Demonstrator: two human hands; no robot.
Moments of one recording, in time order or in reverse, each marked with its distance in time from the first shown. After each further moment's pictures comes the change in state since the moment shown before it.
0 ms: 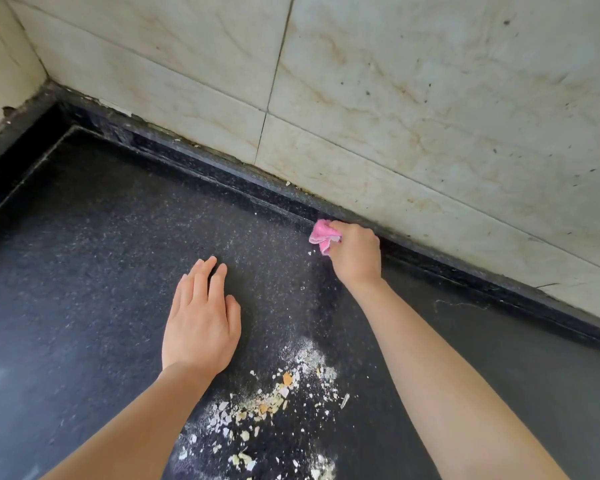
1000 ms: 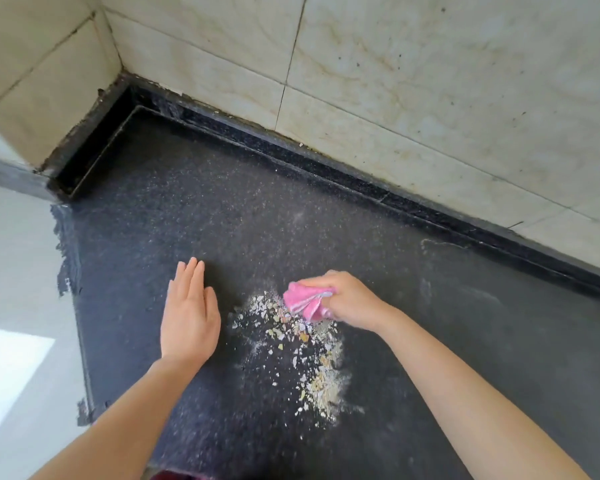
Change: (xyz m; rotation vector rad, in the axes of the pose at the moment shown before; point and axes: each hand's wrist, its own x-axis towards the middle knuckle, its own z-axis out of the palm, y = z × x) left_hand -0.129 -0.053 -0.044 -0.314 -0.019 -0.161; right_hand -0.205 -0.027 -0.045 0.435 -0.714 -0.070
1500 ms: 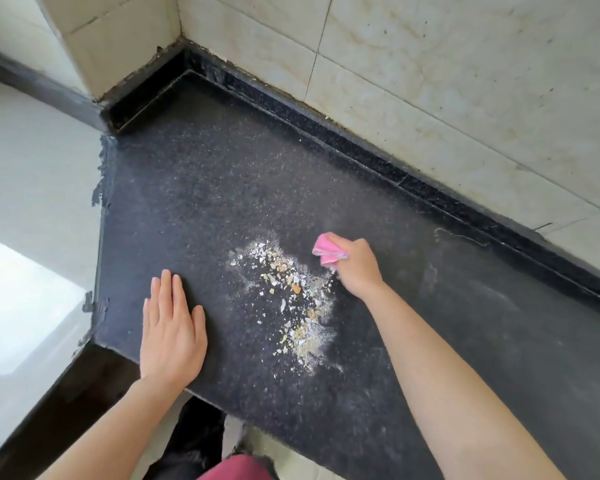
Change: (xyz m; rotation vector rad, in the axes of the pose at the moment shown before) left_hand -0.135 -0.016 0.029 0.251 0.075 -0.197; right_hand 0.036 0.095 0.016 -0.179 0.337 0.018
